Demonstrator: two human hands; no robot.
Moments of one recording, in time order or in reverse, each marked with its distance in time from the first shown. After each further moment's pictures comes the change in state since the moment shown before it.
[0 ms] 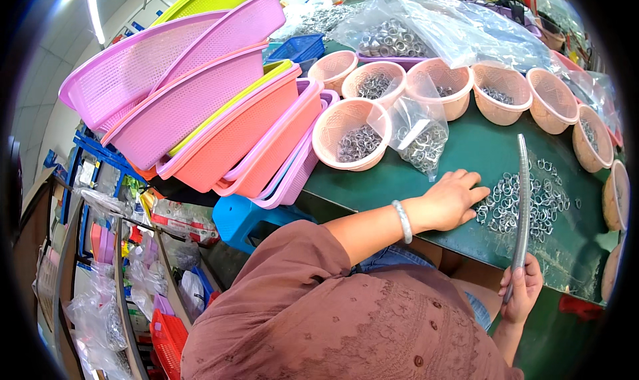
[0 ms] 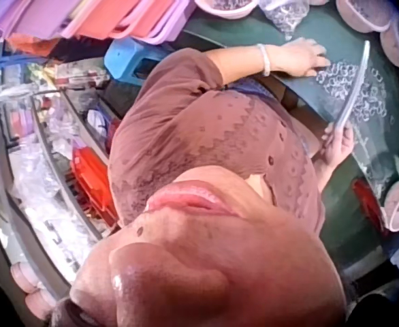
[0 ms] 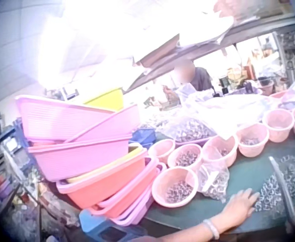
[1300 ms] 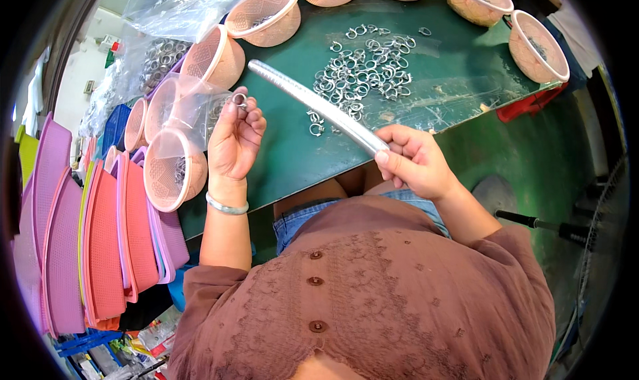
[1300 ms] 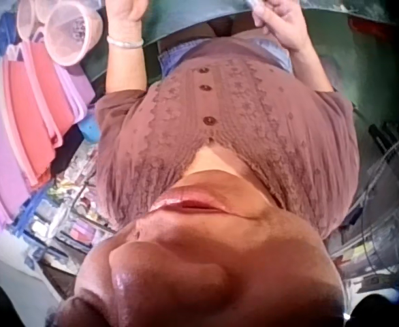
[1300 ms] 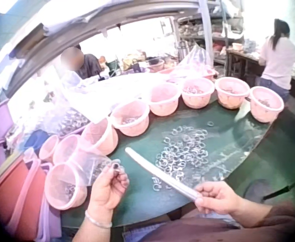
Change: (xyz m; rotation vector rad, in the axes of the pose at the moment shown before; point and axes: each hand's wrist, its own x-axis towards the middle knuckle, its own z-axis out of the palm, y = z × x) left_hand 0.013 -0.042 -0.019 -1.911 0.142 -0.379; right_hand -0.005 -0.031 0.022 -0.005 -0.108 0.161
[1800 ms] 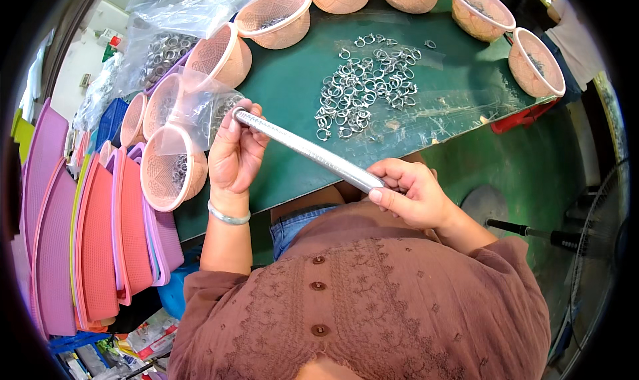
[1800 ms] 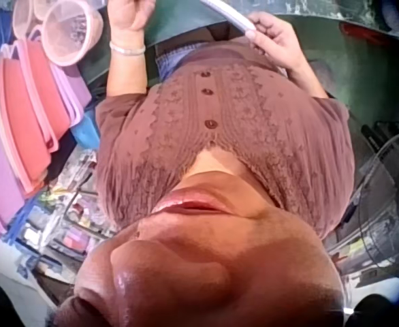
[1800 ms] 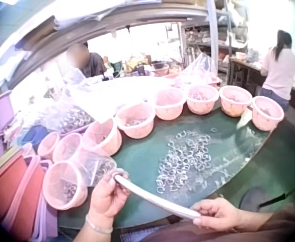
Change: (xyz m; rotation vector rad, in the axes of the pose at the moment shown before) left_hand -0.016 0.000 -0.006 -0.114 -0.225 0.056; right_hand -0.018 -0.005 0.025 -0.149 -0.068 0.079
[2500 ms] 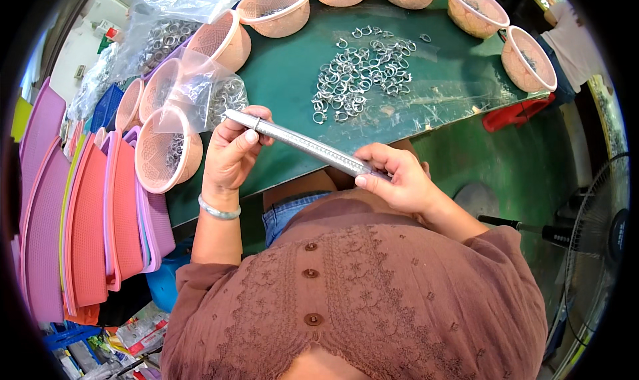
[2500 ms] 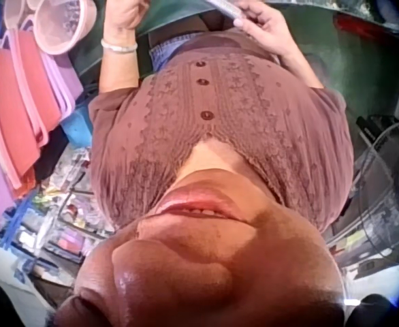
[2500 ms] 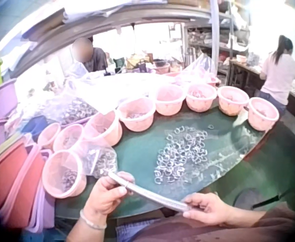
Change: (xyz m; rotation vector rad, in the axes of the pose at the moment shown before) left_hand -0.028 0.003 0.011 0.447 -0.037 -0.062; right_hand 0.003 0.009 0.013 -0.181 0.046 -0.073
